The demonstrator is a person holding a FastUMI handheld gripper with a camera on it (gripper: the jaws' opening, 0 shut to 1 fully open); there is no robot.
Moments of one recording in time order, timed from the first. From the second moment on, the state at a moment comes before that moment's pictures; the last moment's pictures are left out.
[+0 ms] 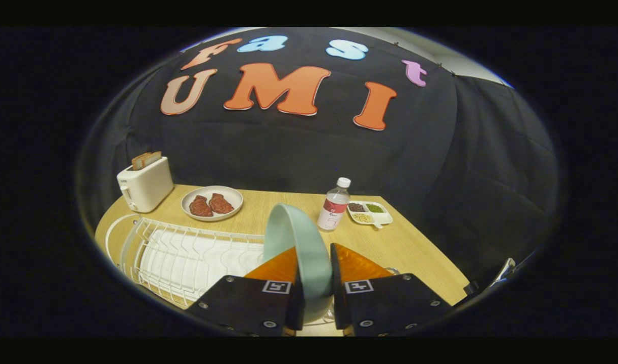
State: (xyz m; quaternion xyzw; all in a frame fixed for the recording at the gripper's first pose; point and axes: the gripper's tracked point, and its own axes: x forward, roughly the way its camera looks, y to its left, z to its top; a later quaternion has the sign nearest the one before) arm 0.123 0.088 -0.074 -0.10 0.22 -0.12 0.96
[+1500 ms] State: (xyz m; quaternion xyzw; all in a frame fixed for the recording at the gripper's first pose) arm -0.029 0.091 -0.084 0.10 0.22 0.02 0.97
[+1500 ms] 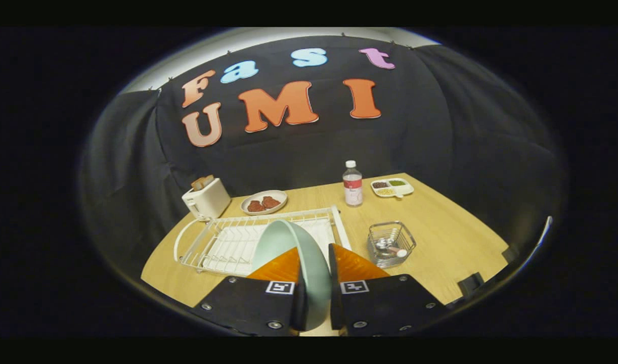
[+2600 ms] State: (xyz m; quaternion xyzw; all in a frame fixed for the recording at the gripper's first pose) arm -0.085 0.102 -0.244 0.32 0.30 0.05 0.90
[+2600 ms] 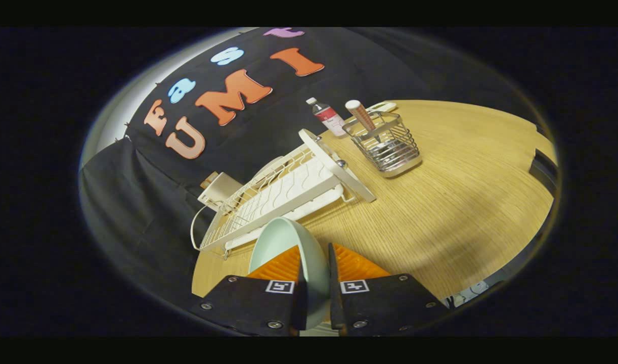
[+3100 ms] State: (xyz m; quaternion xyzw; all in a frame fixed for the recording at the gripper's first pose) arm -0.074 0.074 -0.256 0.27 0.30 0.02 0.91
